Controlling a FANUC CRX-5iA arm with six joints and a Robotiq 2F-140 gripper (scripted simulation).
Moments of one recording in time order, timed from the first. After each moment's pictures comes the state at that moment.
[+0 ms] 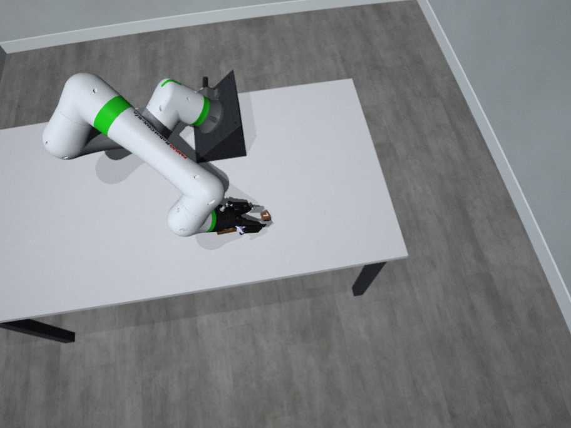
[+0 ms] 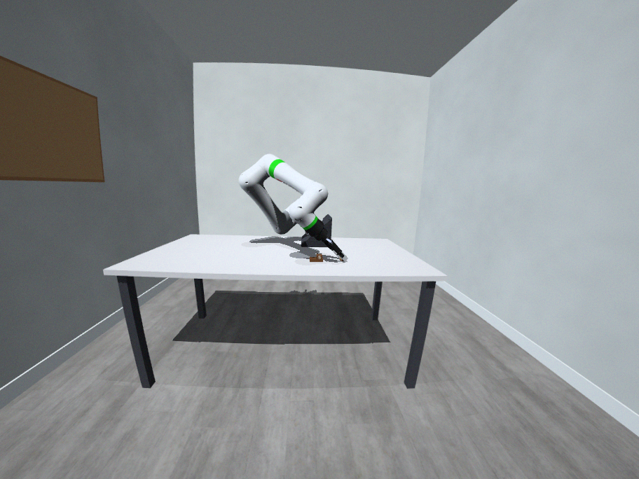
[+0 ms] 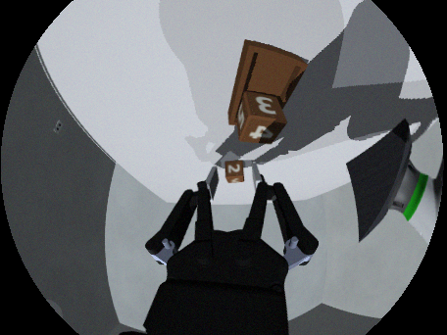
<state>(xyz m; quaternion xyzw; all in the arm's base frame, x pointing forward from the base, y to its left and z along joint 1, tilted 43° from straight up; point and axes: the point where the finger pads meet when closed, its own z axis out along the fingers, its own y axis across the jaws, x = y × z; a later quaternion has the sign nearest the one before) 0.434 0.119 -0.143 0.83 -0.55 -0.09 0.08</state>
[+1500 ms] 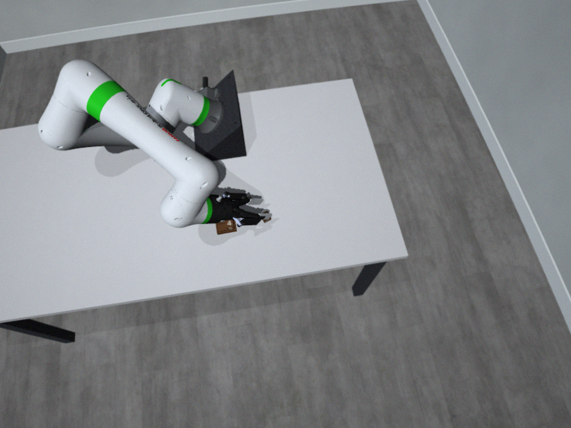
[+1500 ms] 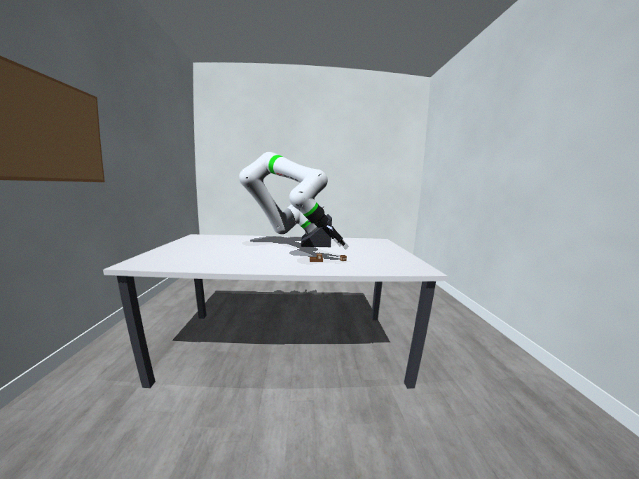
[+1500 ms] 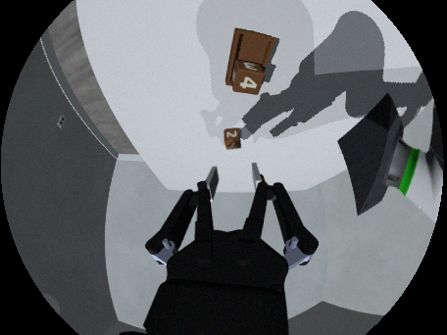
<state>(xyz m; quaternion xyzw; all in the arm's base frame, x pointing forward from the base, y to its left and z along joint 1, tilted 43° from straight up) 0.427 0.165 -0.092 0.83 -0.55 -0.09 0.08</state>
